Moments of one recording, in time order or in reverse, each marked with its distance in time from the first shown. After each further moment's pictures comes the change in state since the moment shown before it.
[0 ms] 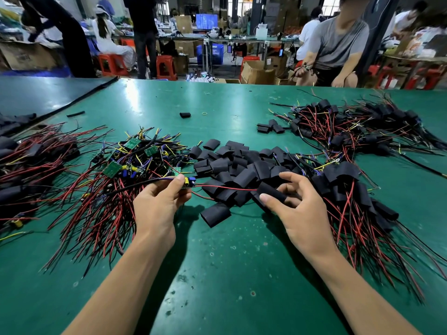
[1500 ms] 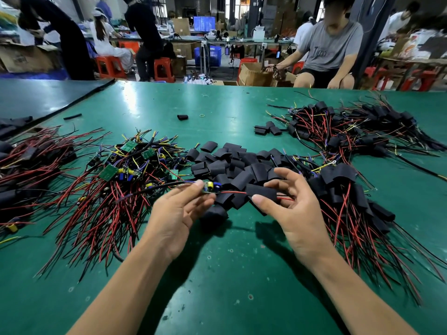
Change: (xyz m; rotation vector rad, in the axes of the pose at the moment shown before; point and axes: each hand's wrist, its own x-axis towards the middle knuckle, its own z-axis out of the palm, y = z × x) left_hand -0.025 0.010 0.012 -0.062 -0.296 -0.276; right_hand -0.003 -0.017 0.006 0.279 -0.090 0.045
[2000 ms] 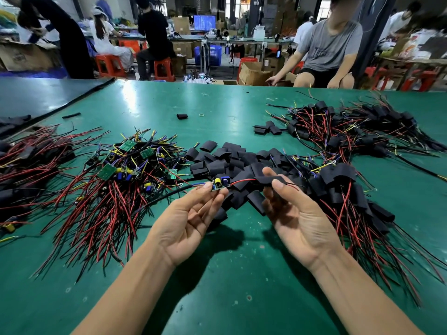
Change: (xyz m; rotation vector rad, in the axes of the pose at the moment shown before) left_hand -0.010 -0.003 0.012 -0.270 -0.080 -0.274; right_hand 0.001 -0.015 0.000 0.699 -0.093 0.348
